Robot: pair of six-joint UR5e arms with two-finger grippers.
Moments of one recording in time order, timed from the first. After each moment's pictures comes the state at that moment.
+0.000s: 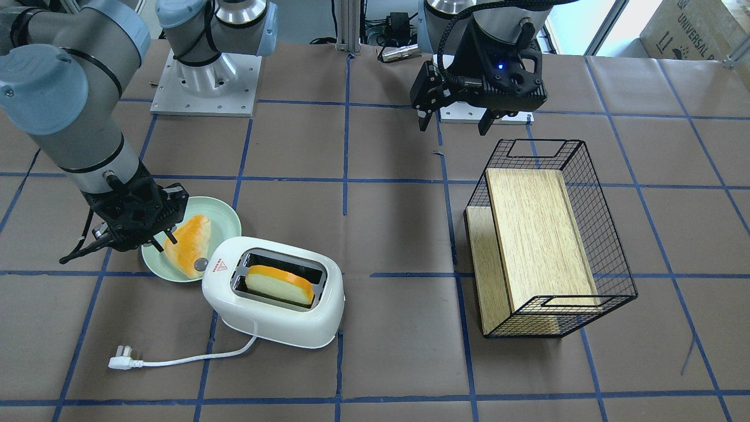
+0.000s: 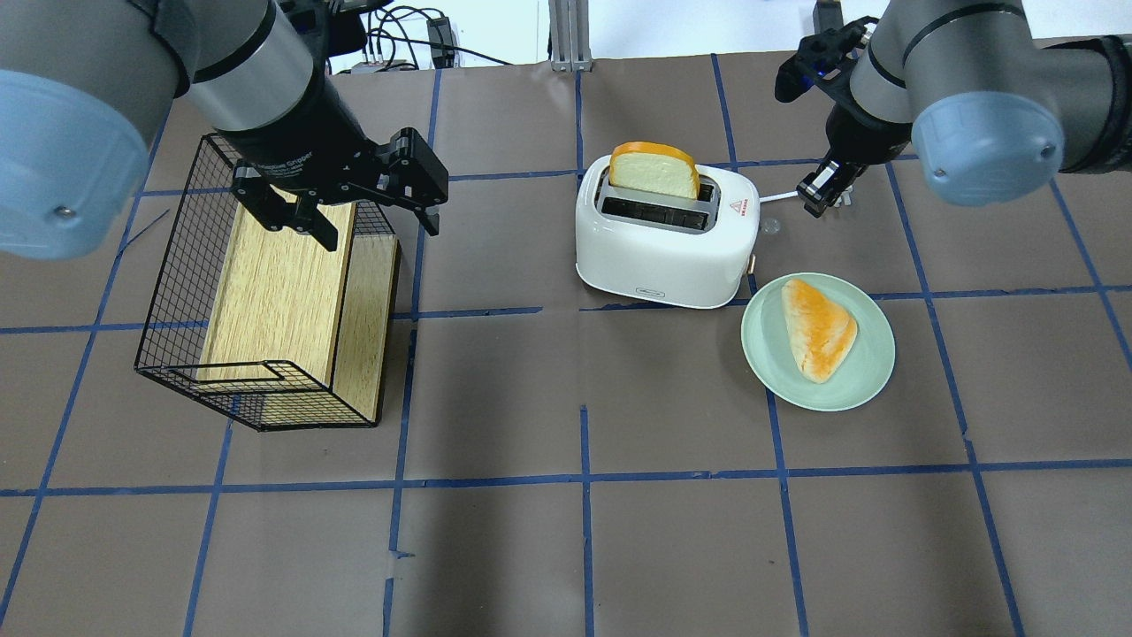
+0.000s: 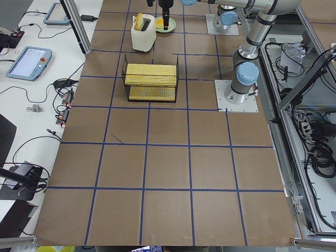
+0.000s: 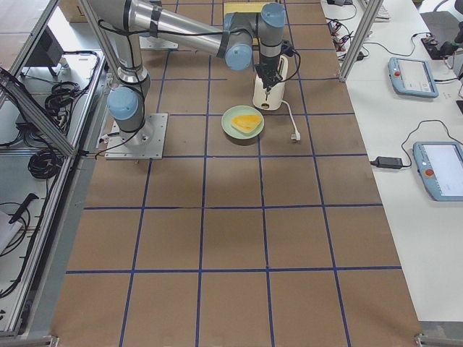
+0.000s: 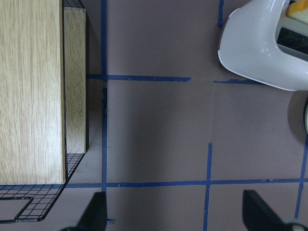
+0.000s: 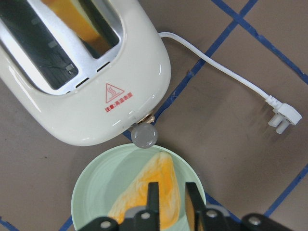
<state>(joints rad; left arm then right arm) -1.68 -1.54 -1.56 -1.59 1.45 -0.16 1.49 -1.39 1.69 -1.94 -1.57 -0.78</state>
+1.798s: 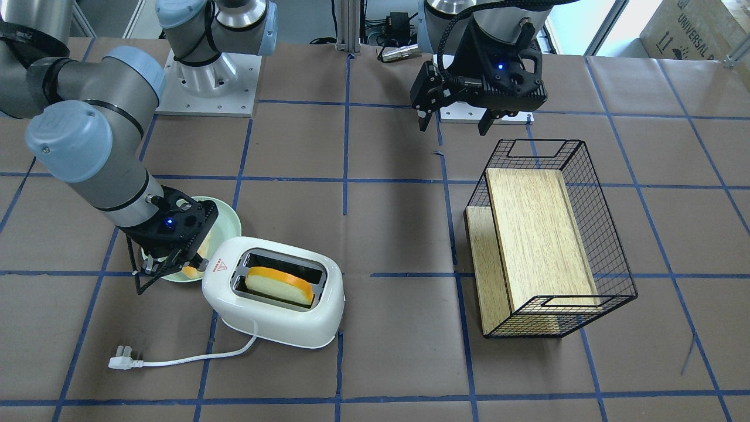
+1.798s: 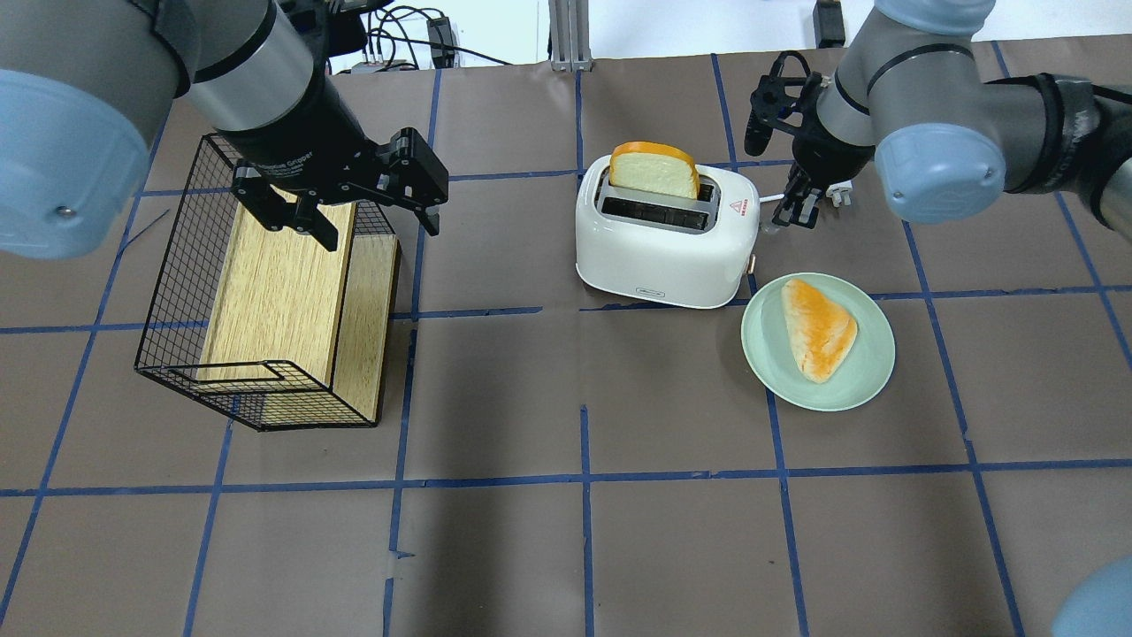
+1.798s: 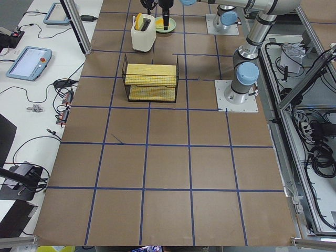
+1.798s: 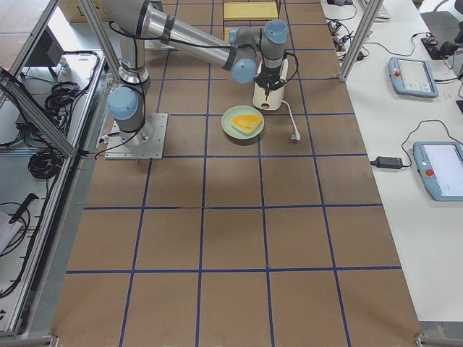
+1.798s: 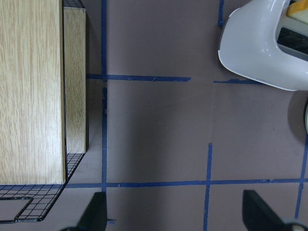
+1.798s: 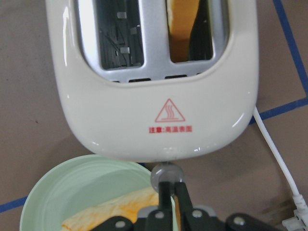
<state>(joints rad) -1.68 -1.54 -1.56 -1.59 1.45 -0.16 1.50 -1.31 1.74 -2.04 -1.46 -1.30</state>
